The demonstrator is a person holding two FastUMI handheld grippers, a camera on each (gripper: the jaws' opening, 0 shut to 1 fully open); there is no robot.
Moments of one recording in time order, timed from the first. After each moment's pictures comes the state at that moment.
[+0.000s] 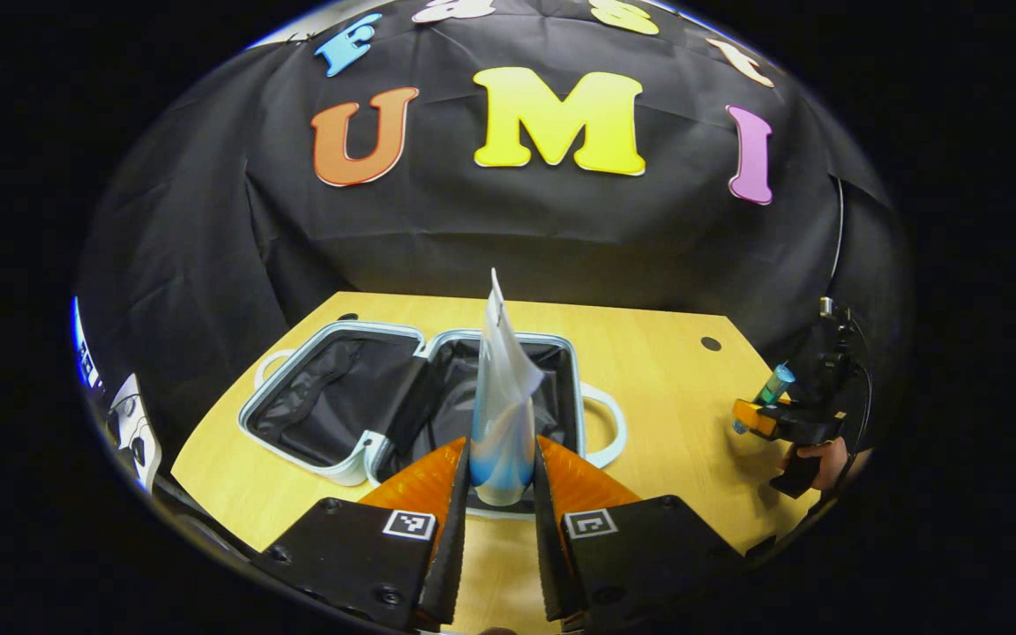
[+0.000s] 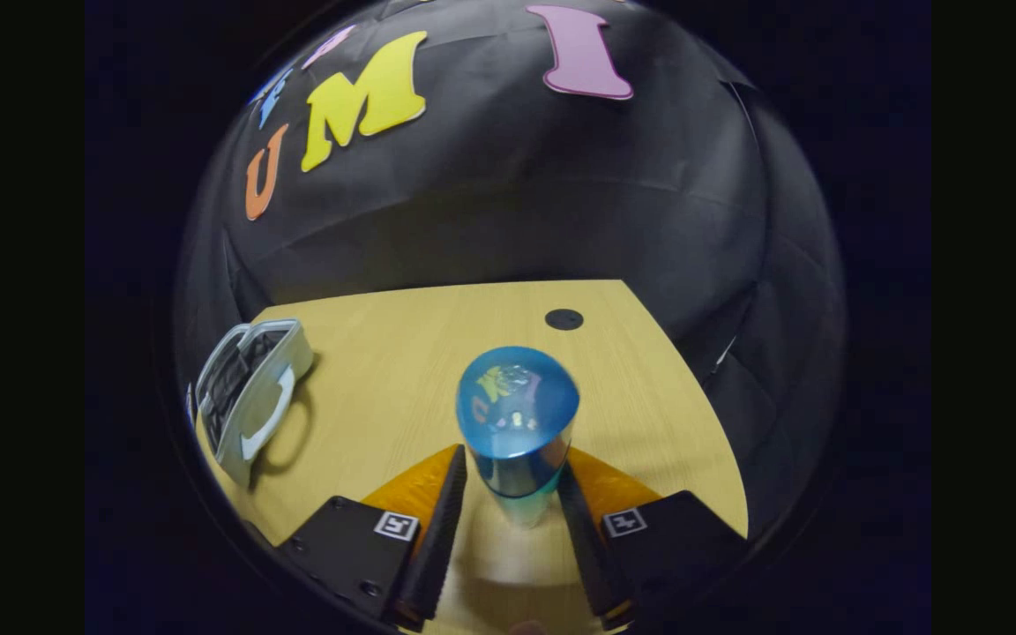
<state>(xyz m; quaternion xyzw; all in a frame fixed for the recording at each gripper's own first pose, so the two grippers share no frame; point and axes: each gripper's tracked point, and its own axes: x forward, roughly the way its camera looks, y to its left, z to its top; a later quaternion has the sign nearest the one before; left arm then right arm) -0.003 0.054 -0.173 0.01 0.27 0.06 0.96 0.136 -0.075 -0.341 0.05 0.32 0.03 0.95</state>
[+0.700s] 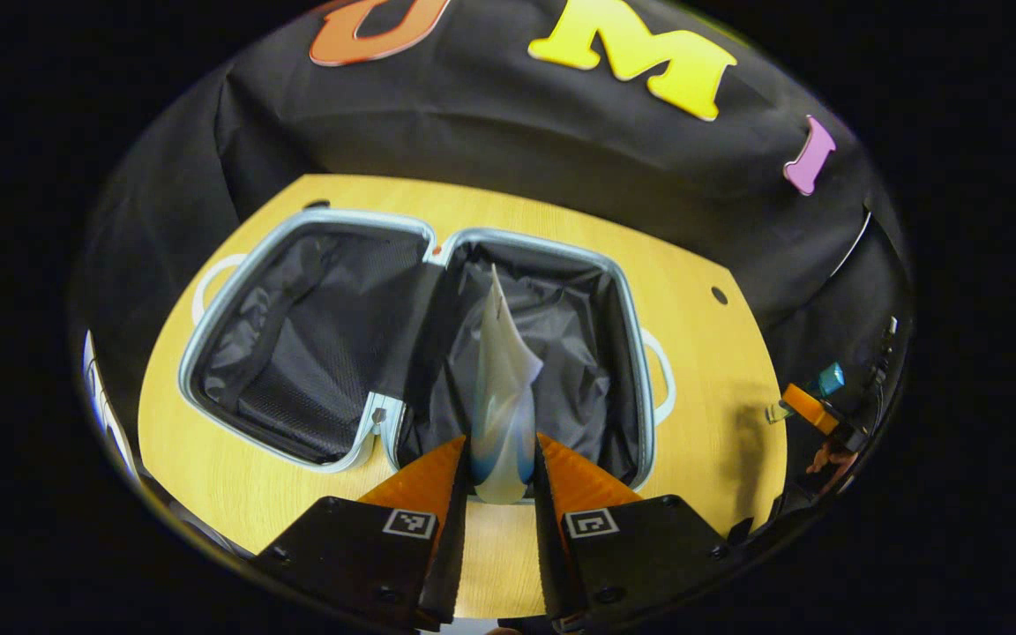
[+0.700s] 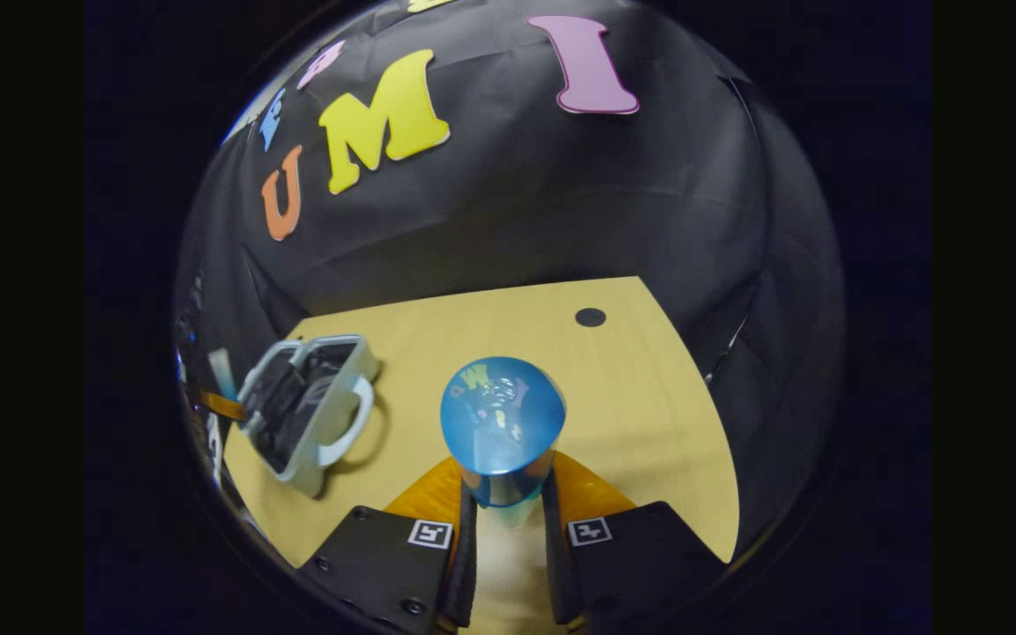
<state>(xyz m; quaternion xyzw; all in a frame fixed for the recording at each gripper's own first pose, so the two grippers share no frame) 0.029 0.117 -0.257 -0.10 0.48 -0.03 0.87 0.044 -0.034 -0.251 0.12 0.35 0.11 0.92</state>
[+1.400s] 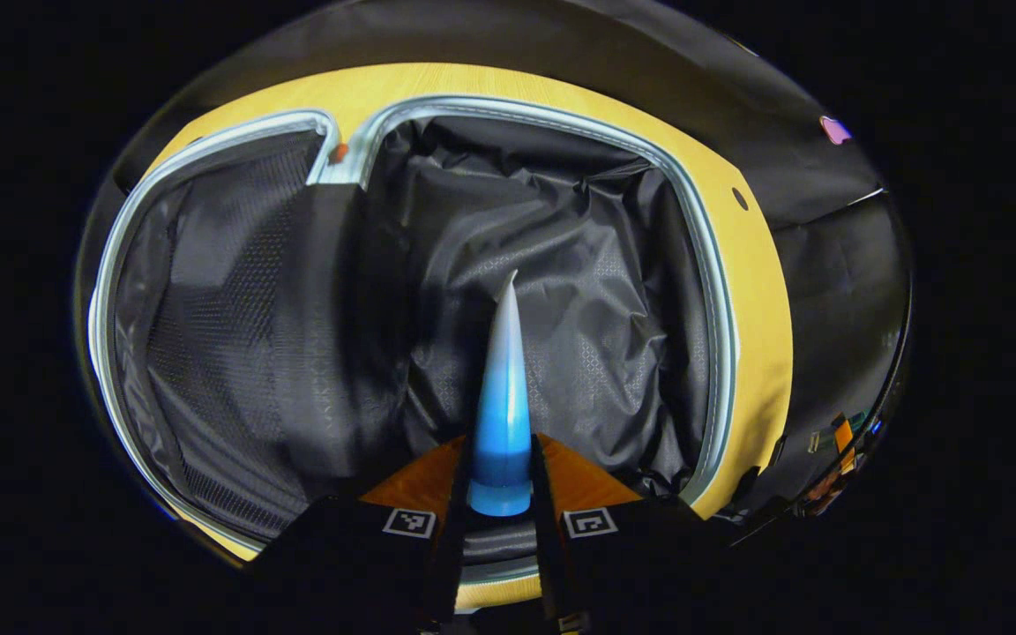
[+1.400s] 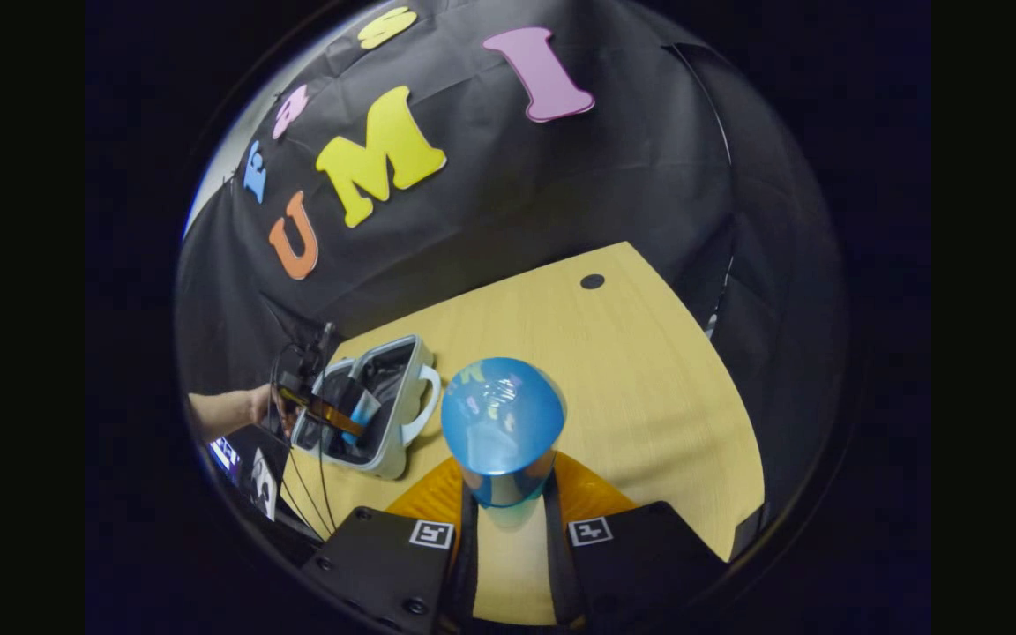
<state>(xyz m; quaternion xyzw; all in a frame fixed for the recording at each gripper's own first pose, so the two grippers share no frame) 0.066 0.114 -0.335 -0.08 0.66 -0.12 0.74 -0.046 -0.035 -0.204 0.20 0.36 0.09 0.90</state>
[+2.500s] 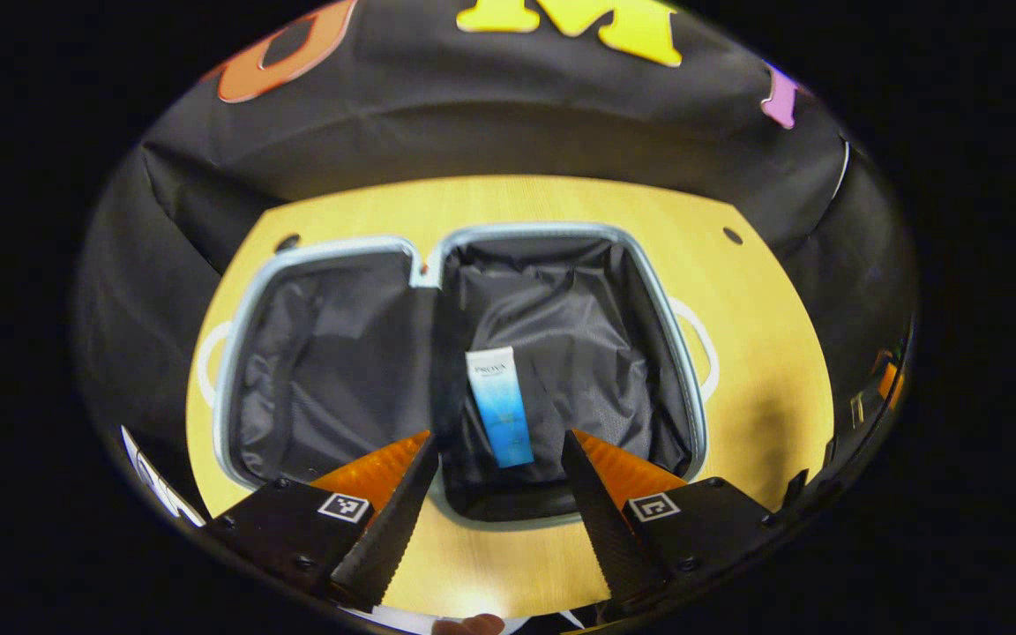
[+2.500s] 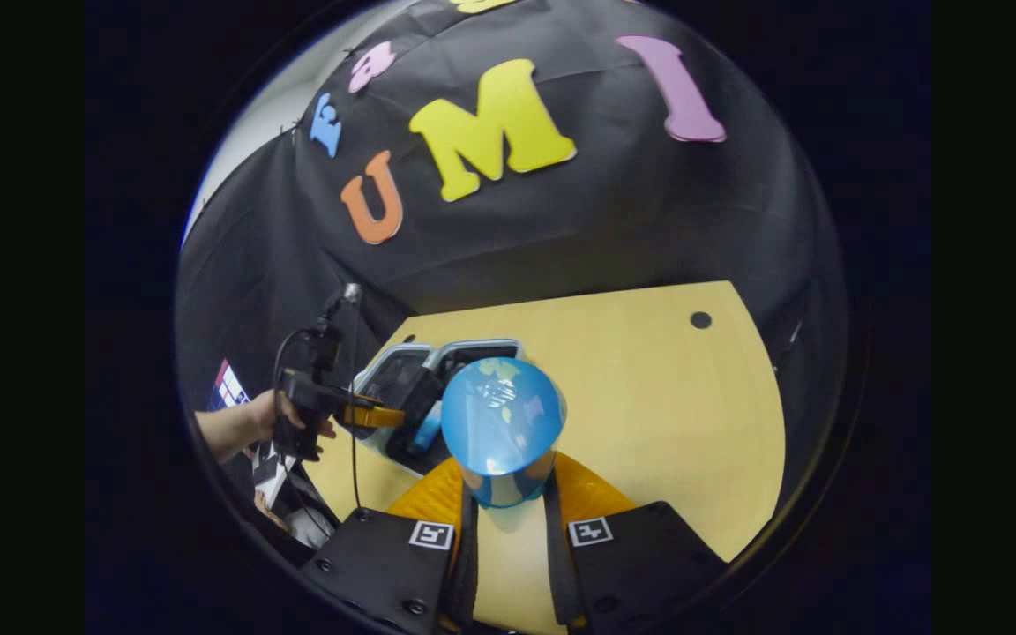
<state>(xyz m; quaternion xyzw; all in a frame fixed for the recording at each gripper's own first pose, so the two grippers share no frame) 0.031 0.146 -0.217 0.04 0.45 -0.03 0.89 -0.003 0.125 -0.141 0.13 0.36 0.27 0.89</state>
